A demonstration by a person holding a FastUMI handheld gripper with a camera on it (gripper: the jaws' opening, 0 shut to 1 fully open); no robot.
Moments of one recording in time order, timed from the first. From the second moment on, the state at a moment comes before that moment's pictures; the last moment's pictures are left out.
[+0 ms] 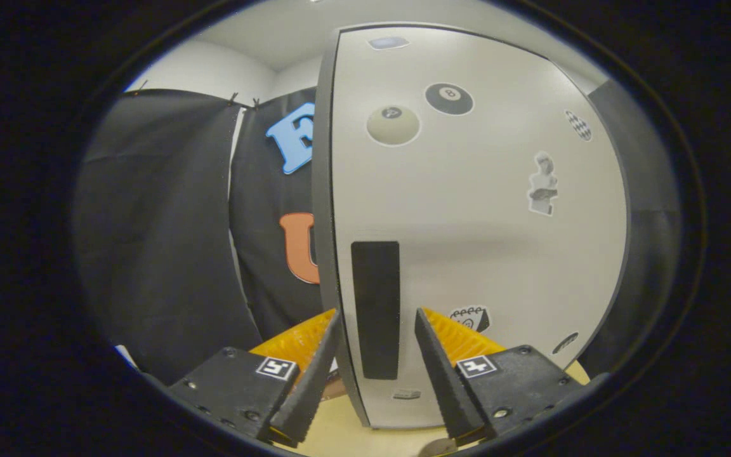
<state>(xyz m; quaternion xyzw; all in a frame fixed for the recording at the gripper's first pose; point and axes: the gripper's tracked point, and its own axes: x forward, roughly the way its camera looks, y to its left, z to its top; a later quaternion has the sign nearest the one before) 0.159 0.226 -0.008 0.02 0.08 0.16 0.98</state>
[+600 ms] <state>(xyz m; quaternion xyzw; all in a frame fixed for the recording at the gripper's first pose) 0.144 0.222 -0.012 0.02 0.12 0.16 0.98</state>
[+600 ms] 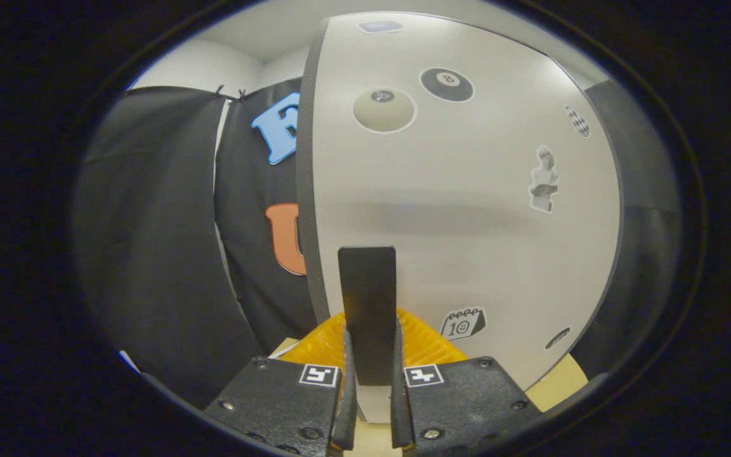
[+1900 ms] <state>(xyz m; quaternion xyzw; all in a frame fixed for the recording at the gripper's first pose) -0.063 -0.068 0.000 0.01 0.09 0.21 0.97</state>
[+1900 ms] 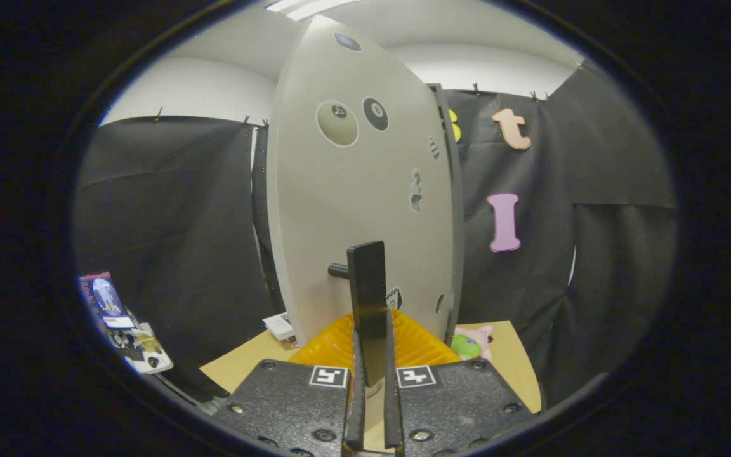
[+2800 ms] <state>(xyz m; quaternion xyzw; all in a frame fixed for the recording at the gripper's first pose) -0.116 -0.192 0.012 -0.02 0.02 0.09 1.00</state>
